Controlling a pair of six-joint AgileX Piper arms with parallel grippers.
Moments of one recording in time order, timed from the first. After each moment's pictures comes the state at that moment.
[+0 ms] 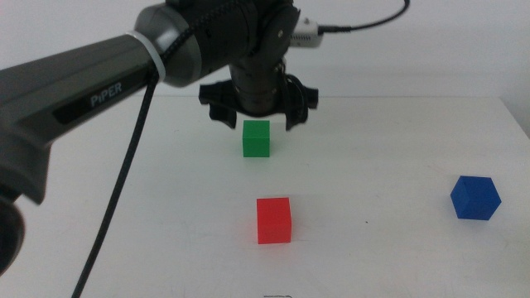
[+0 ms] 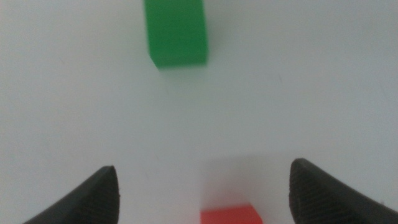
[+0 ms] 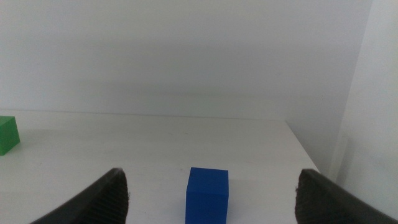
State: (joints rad) left arm -0.67 1.95 -1.83 0.25 1.11 -0.64; right arm -0.01 -0.01 0.03 0.02 0.09 -0.07
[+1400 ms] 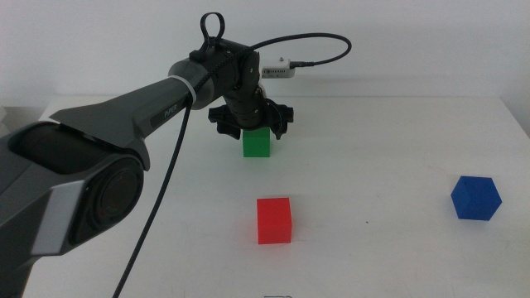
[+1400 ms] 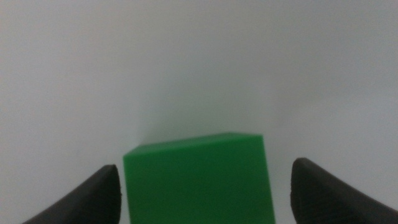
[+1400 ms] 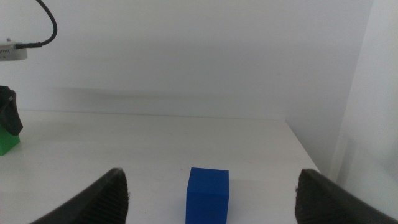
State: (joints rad) left arm -0.45 2.40 -2.13 0.01 0.88 -0.32; right arm -0.01 -0.01 0.03 0.02 0.09 -0.07
